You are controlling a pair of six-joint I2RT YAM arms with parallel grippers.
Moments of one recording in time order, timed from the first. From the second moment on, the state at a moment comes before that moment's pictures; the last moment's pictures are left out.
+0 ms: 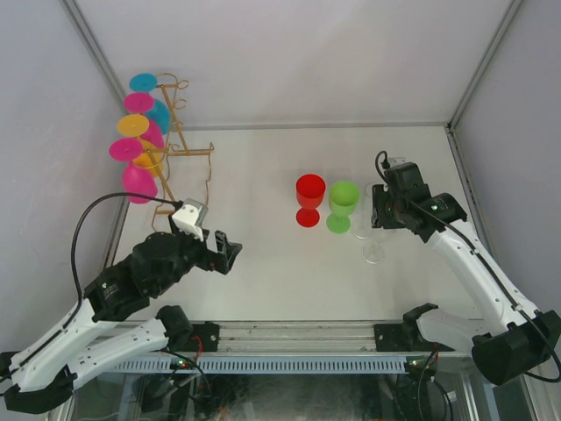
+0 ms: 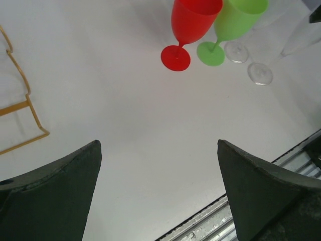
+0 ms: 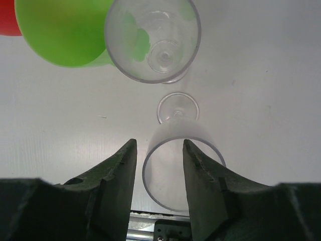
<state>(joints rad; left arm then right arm) -0.93 0.54 0.88 -0.71 -0.33 -0.33 0.38 1.11 1.12 -0.96 0.15 0.29</state>
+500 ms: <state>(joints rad) -0.74 0.69 0.88 -0.77 -0.41 -0.42 0.38 1.02 1.20 -0.96 0.06 0.27</state>
